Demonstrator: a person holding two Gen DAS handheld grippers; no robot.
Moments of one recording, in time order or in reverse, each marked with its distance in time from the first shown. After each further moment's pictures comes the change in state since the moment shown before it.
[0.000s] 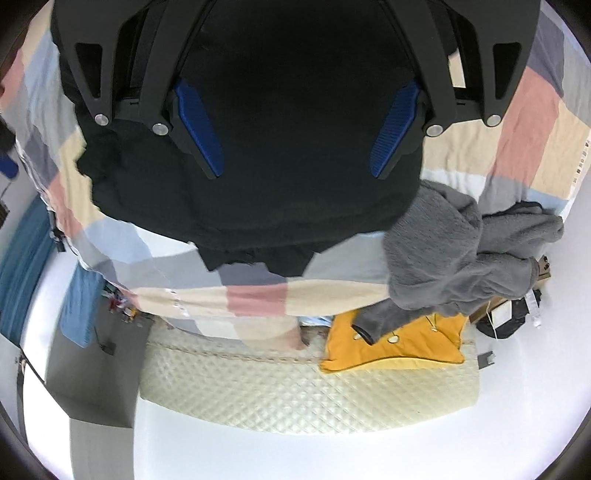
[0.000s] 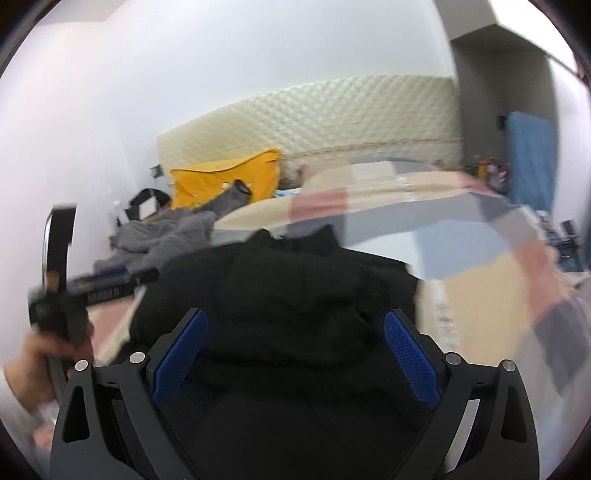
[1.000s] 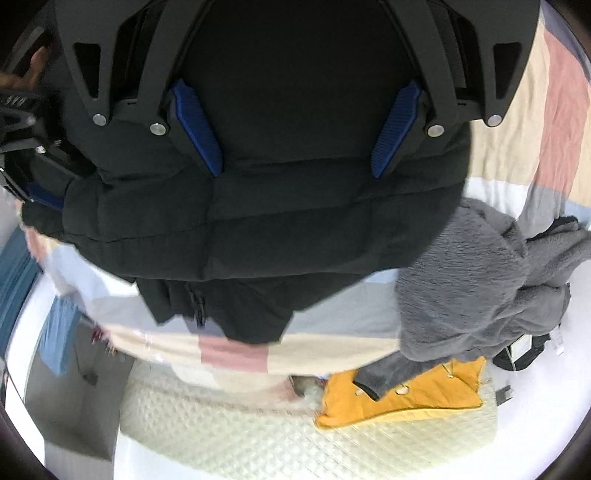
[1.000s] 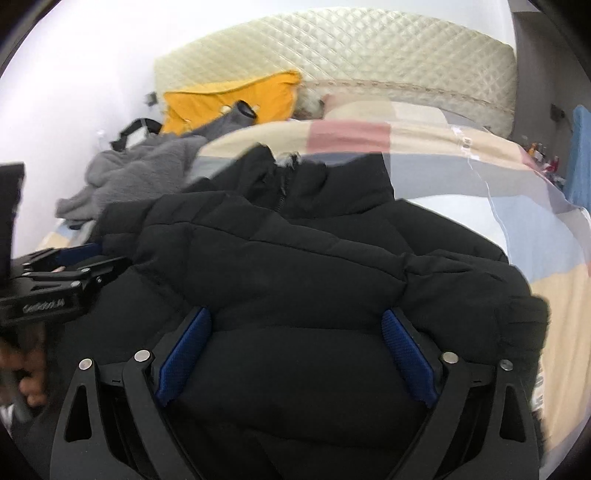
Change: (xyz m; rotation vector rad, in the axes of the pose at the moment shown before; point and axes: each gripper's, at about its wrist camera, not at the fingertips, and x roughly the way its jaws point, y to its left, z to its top) left arm 0.107 0.042 -0.025 -0.013 0.130 -0.029; right arm 0.171 -0.005 -0.026 -0.140 0.169 0.008
